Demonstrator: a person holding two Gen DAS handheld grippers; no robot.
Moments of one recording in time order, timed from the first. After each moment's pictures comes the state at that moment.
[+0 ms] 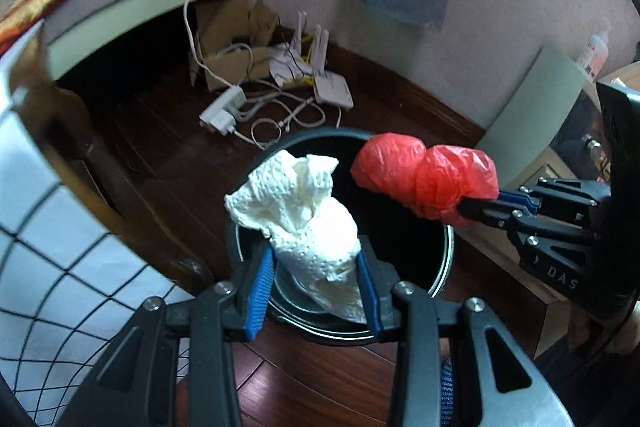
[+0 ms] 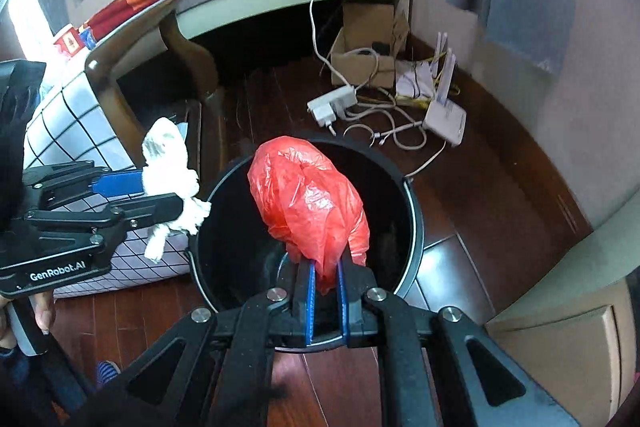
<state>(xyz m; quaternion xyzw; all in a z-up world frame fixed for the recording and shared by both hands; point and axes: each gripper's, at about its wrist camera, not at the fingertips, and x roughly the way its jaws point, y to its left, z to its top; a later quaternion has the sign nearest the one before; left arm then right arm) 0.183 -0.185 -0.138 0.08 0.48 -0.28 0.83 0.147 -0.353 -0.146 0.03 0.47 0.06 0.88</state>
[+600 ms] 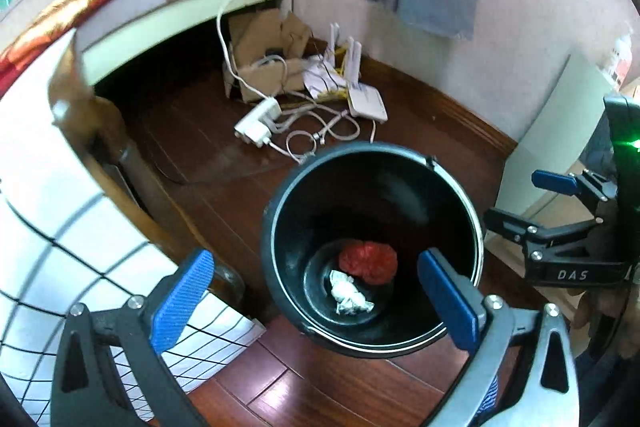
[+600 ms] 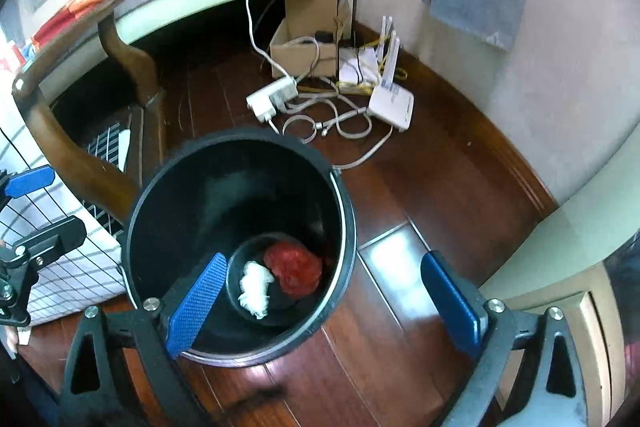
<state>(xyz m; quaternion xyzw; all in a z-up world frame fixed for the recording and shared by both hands) 0.175 -0.173 -0.114 0.10 0.44 -0.21 0.86 0.160 -0.387 -0.156 0.02 0.48 -0.03 0.88</state>
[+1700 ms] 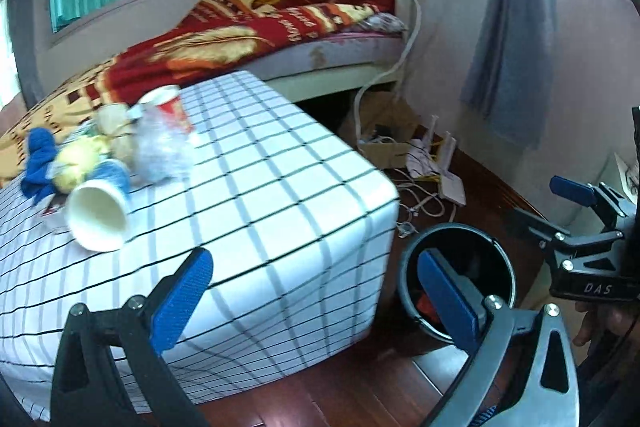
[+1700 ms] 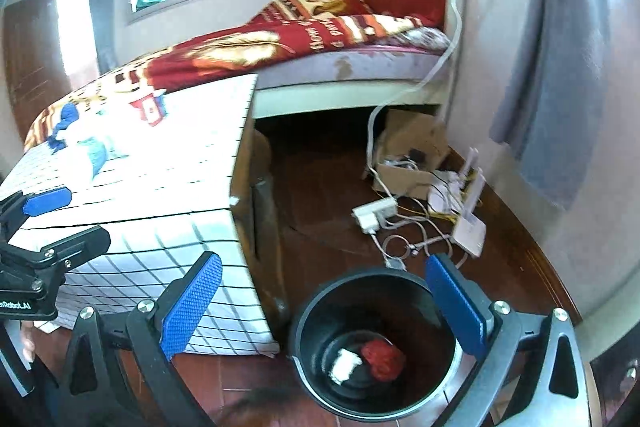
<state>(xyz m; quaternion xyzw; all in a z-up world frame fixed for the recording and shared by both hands) 0.134 -0.022 -0.012 0.03 0.35 -0.06 0.94 0.150 -0.231 -0.019 -0.02 0.33 0.10 0.94</state>
